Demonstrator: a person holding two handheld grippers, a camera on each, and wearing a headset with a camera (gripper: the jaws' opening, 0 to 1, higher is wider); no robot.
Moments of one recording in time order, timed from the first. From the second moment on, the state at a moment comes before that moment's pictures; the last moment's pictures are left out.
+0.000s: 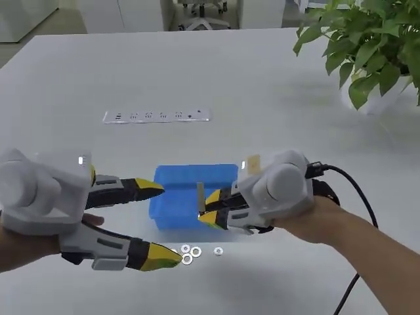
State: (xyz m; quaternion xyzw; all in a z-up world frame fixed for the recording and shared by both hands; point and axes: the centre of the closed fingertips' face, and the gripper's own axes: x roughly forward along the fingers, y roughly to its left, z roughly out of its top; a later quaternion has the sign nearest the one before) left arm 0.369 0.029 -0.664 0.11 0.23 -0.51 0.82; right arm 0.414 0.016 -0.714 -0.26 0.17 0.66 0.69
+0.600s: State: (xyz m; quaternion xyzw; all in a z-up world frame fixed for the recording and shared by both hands) left arm 0.363 0.053 -0.658 0.07 0.22 -0.45 0.86; right arm 0.450 0.026 -0.716 -0.26 0.16 0.66 0.69
